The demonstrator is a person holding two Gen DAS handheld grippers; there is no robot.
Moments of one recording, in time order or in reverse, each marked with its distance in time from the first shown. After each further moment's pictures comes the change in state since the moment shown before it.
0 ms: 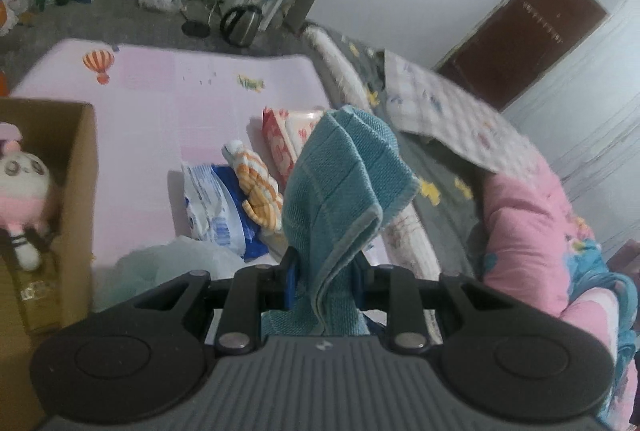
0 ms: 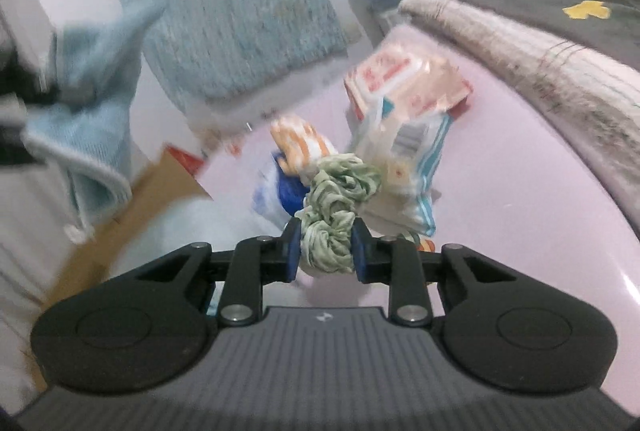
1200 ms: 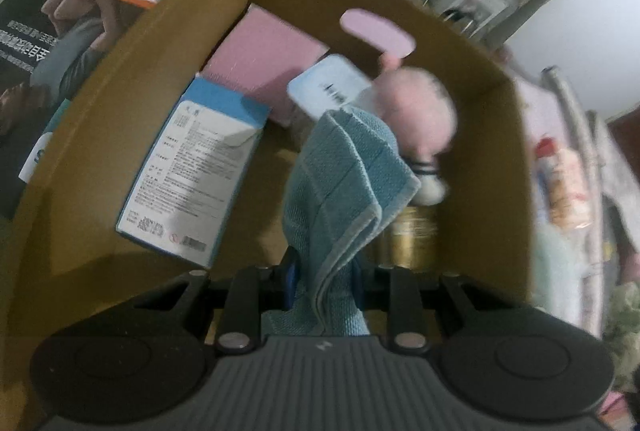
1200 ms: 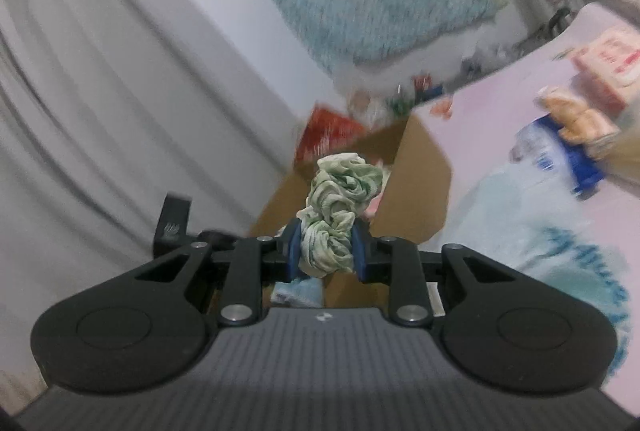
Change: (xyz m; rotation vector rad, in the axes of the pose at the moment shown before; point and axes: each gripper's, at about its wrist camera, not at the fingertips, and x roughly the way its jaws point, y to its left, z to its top) left arm -0.070 0.278 -0.065 -0.385 0.071 0.371; right arm -0.018 0.219 -0.016 -0.103 0.205 0.373
